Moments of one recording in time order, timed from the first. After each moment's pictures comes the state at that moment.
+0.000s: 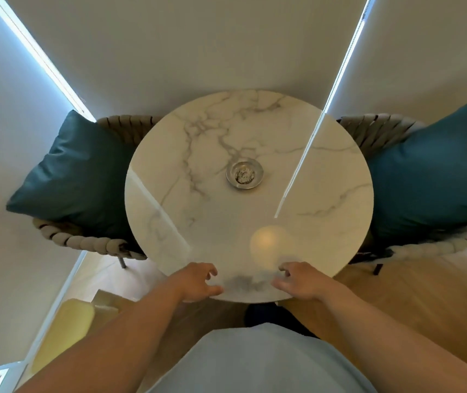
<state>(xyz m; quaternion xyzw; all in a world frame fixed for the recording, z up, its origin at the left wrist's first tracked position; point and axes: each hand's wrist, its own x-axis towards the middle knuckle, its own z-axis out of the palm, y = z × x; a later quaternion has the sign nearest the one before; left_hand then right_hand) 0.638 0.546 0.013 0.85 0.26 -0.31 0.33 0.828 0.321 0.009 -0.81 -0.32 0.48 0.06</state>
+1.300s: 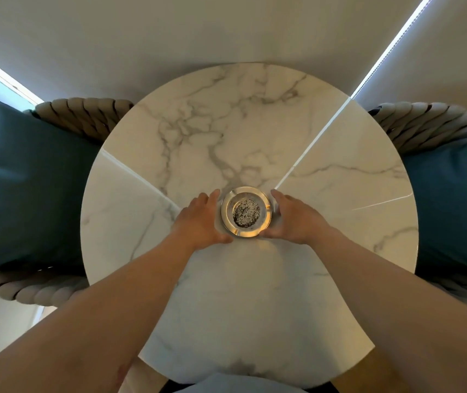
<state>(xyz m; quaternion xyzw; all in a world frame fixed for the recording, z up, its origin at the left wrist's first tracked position) 0.886 0.711 -0.027 0.91 0.27 -0.19 0.23 1.049 0.529 -0.016 -0.85 -0.36 0.37 0.11</state>
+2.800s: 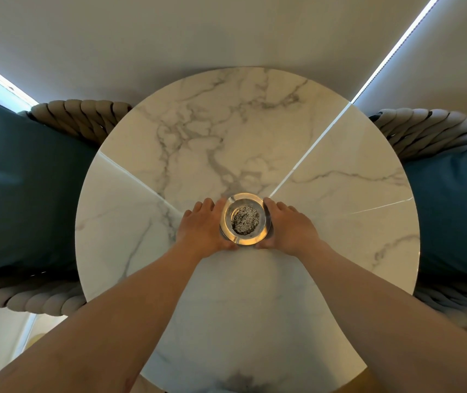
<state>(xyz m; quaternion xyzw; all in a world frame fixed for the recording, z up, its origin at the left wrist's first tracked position) 0.895 0.702 -0.039 0.93 0.26 -0.17 0.19 1.035 0.539 -0.030 -0.87 -0.39 0.30 0.05</state>
